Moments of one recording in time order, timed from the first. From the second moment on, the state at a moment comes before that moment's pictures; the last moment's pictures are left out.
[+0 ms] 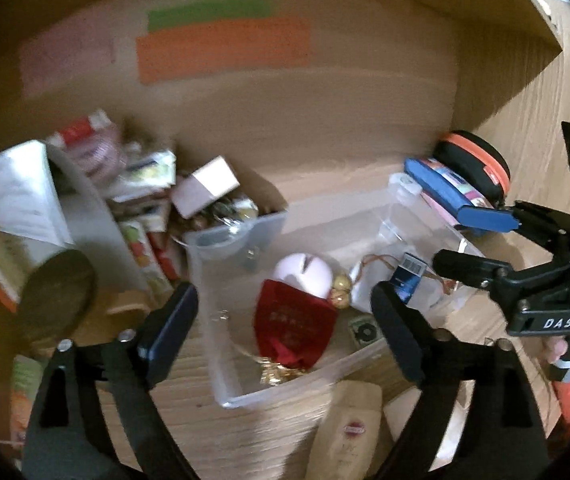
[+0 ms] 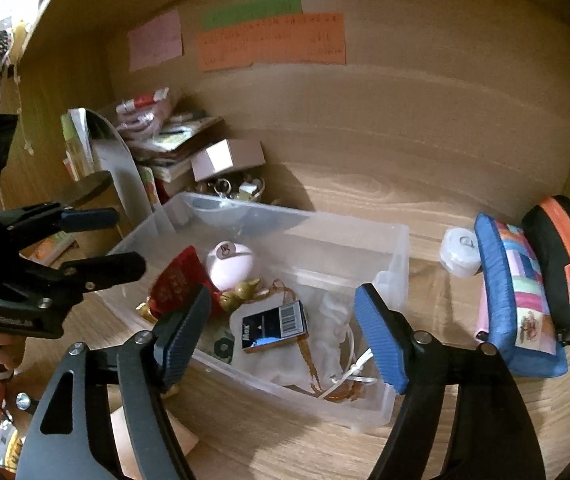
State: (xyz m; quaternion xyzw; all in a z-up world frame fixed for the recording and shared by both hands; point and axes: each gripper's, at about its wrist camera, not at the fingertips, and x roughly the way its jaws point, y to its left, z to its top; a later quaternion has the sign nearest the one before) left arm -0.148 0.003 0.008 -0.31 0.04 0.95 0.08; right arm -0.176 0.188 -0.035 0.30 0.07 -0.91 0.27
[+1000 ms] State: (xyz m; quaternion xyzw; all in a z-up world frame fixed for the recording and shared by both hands) left arm -0.027 -0.025 0.003 -0.28 0.03 0.96 0.05; right arm -0.071 0.230 -0.025 0.28 0.09 -0.93 0.19
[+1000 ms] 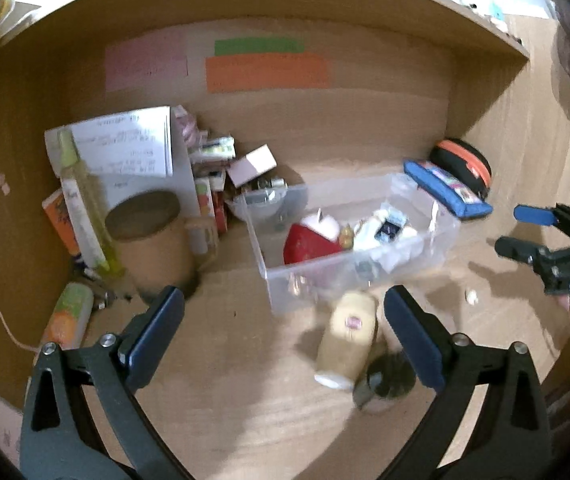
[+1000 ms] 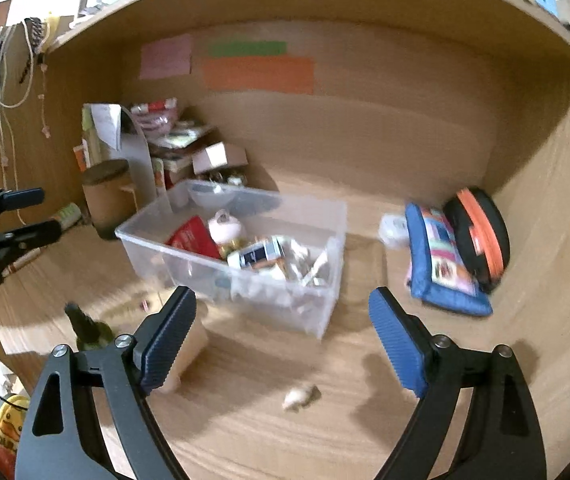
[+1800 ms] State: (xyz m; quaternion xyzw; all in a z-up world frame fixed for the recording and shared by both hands) left arm -0.018 0.022 -0.071 -0.37 -0.01 0.93 0.08; right arm -0.077 0.263 -0.107 0.40 0.04 -0.90 0.17
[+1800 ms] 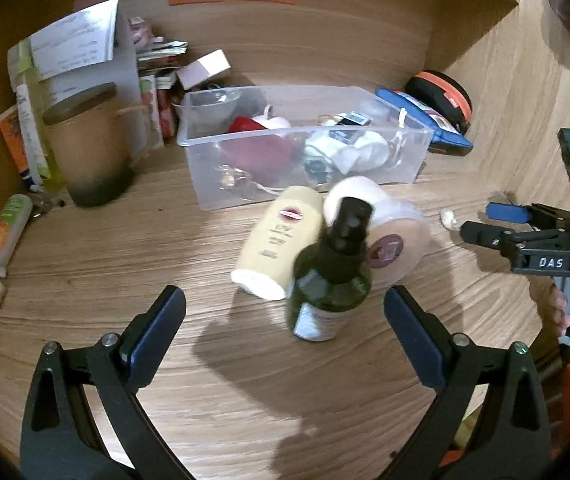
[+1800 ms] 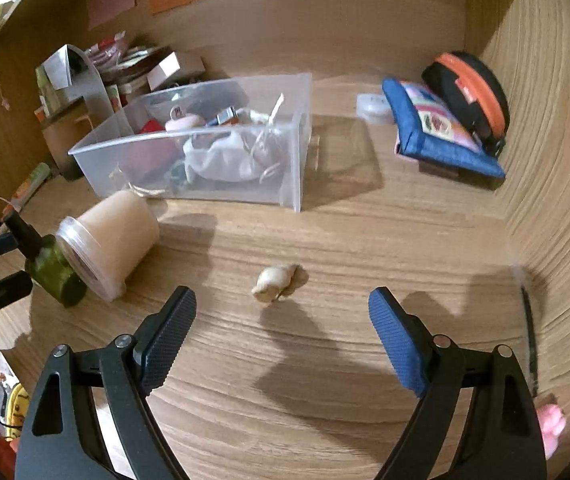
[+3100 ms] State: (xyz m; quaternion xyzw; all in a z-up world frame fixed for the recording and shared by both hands) left arm -0.031 0.028 -0.085 -0.39 -0.04 0.92 0.11; right arm -0.095 0.235 -0.118 0.41 0.11 -0.89 0.18
